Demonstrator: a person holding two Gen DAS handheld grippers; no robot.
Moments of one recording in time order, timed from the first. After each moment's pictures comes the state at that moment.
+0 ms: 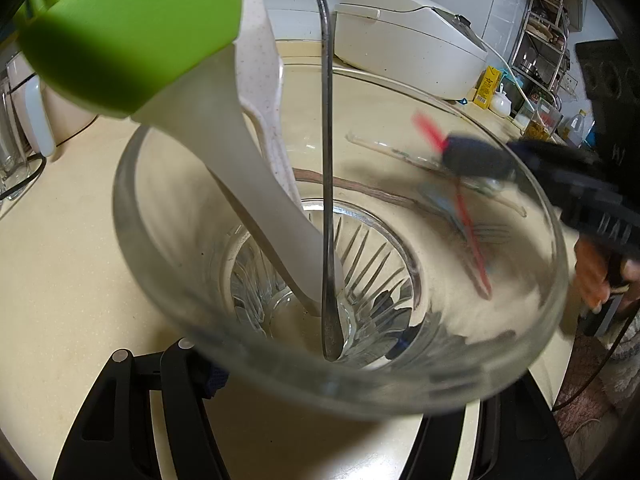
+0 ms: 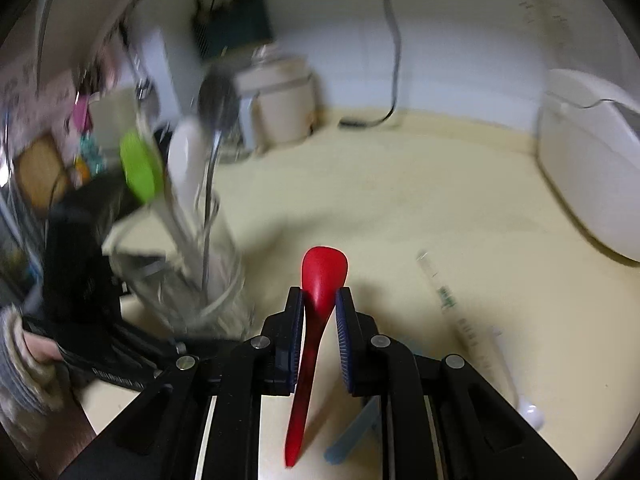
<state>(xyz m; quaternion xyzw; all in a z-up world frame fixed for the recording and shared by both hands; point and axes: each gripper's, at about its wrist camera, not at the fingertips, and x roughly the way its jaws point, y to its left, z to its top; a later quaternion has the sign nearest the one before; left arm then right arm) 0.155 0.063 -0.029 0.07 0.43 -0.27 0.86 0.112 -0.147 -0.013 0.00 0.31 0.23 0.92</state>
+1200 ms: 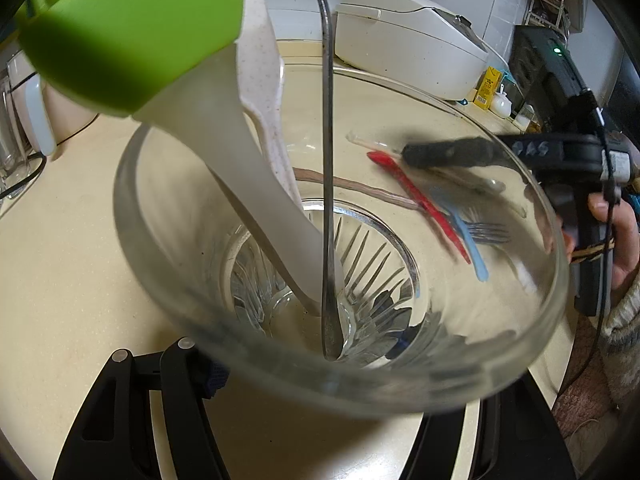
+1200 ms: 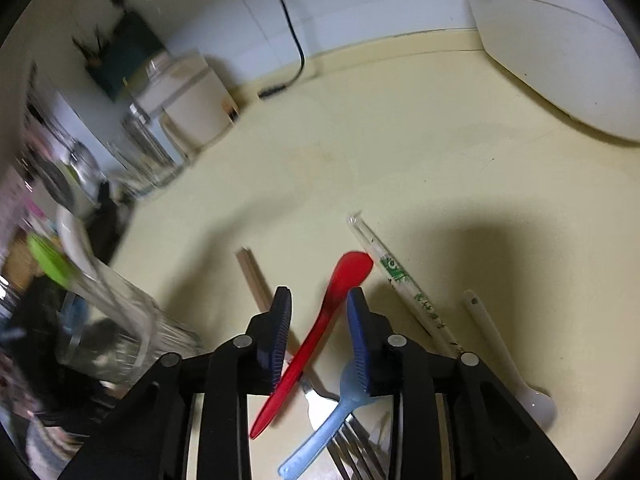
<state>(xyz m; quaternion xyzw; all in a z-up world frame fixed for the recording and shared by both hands) 0.155 0.065 -0.029 0.07 0.43 -0.27 0.86 0.183 -0.186 -0.051 0.13 0.44 0.16 0.88</state>
